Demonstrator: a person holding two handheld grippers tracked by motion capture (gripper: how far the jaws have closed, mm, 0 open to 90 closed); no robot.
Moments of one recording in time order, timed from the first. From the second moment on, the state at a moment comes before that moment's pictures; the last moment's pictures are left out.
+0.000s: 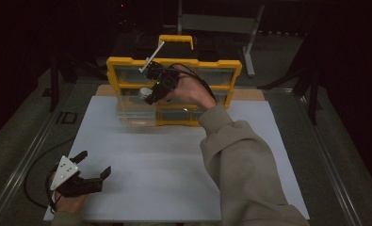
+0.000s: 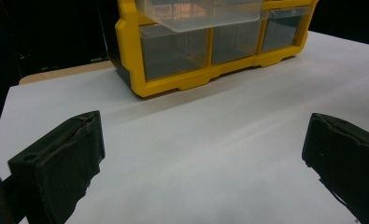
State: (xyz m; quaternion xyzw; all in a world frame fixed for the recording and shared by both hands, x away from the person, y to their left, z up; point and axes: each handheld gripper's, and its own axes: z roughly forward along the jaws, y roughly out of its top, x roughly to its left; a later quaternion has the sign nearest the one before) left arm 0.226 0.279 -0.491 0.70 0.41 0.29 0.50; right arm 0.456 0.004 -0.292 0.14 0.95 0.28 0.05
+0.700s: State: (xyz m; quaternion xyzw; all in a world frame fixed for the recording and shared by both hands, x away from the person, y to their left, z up) left arm 0.225 0.280 -0.490 0.70 0.41 0.29 0.51; right arm 0.460 0.026 -0.311 0.15 0.95 0.28 0.04
